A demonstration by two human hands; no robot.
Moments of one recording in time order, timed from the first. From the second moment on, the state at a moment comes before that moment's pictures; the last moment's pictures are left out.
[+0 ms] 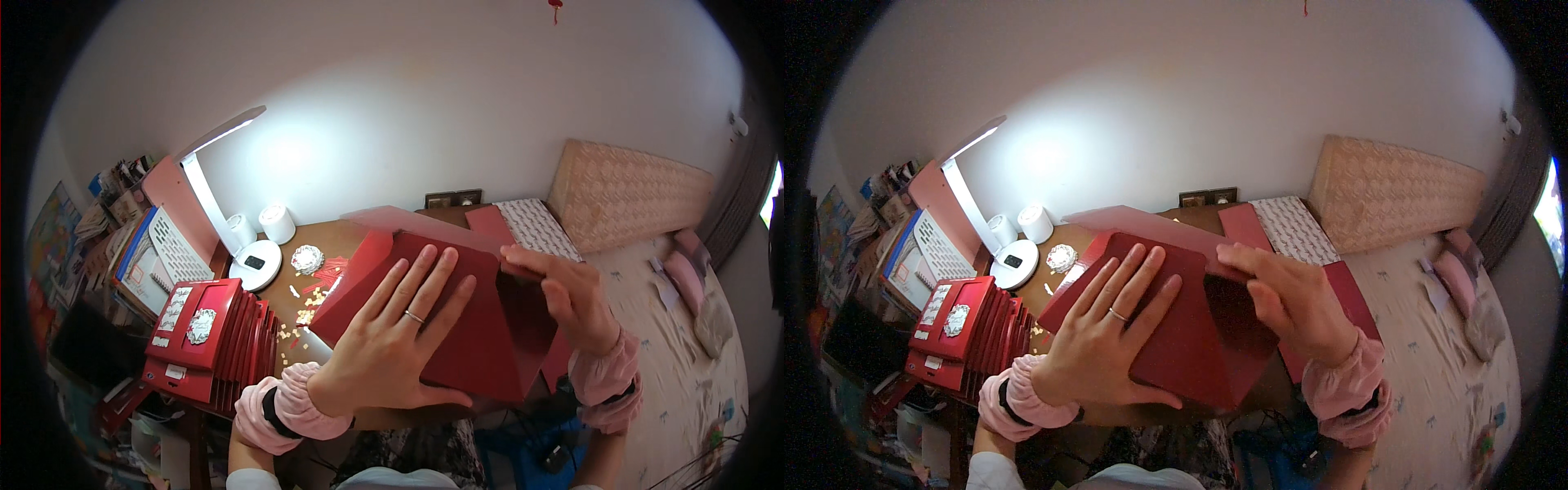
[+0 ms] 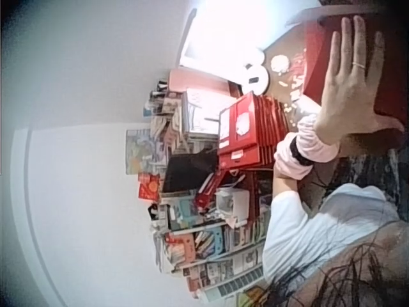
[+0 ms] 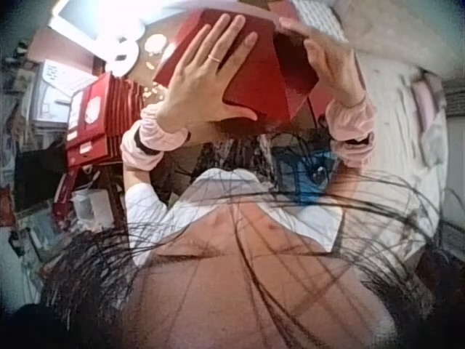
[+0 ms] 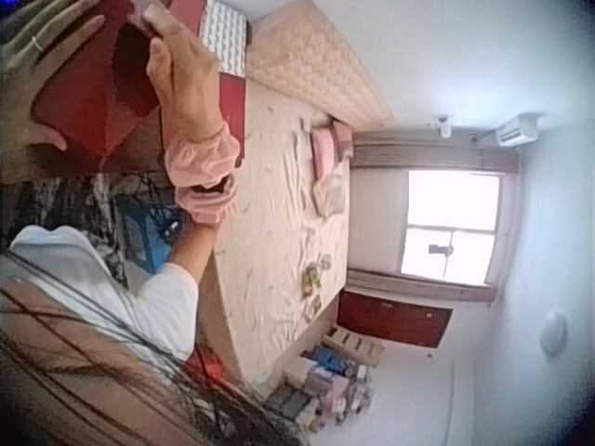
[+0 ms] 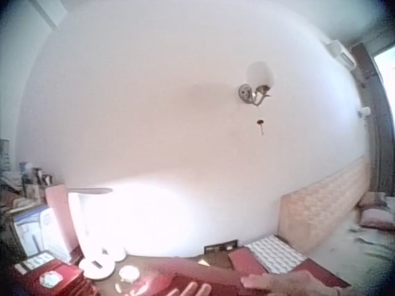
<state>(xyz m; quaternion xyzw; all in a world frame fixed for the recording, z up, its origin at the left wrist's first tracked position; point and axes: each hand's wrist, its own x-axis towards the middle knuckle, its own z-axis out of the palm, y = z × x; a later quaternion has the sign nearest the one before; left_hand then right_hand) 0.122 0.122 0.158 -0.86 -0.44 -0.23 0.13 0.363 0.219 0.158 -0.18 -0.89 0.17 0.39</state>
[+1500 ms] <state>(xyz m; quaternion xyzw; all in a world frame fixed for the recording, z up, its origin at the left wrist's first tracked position) 0.116 0.124 0.153 -0.86 -0.44 -0.24 0.10 0.409 0.223 0.145 -0.30 -0.83 0.16 0.44</state>
